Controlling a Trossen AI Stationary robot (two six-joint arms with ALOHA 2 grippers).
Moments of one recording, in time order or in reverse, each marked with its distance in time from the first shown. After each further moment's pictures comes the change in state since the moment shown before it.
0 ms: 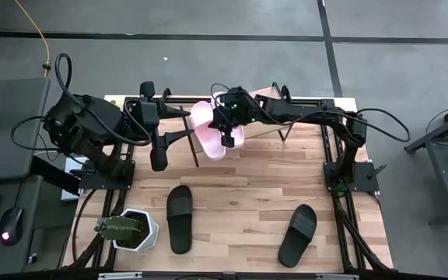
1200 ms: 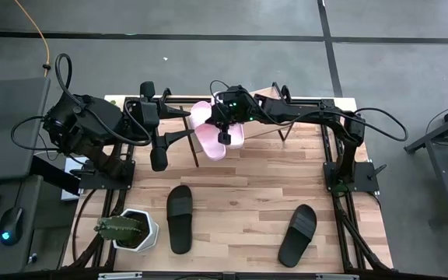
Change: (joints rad) left arm 0.000 0.000 0.000 0.000 0.000 -0.003; right arm -0.013 0.020 0.000 0.081 0.035 -0.005
